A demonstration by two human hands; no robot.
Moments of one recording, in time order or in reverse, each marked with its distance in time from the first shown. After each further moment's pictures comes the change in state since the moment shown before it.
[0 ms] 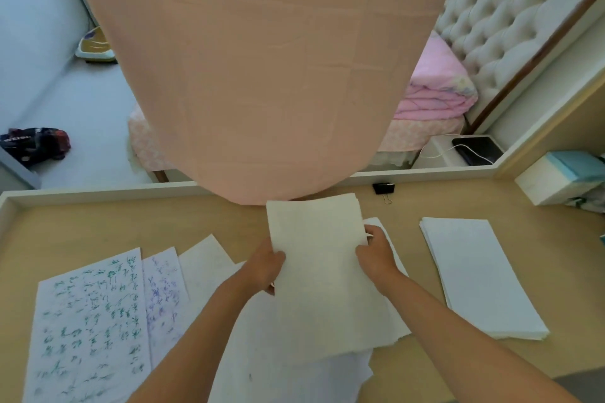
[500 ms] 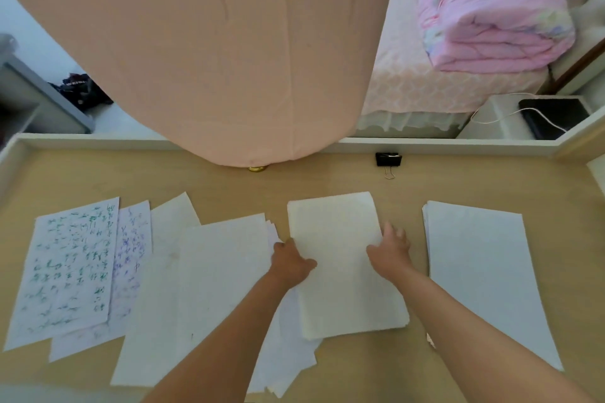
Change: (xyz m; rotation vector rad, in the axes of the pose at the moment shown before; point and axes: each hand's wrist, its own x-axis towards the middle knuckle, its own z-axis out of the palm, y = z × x) left_hand 0.101 -0.016 0.186 0.162 0.152 -0.380; right_hand 0.126 0.102 -0.091 -0.581 -0.236 0.004
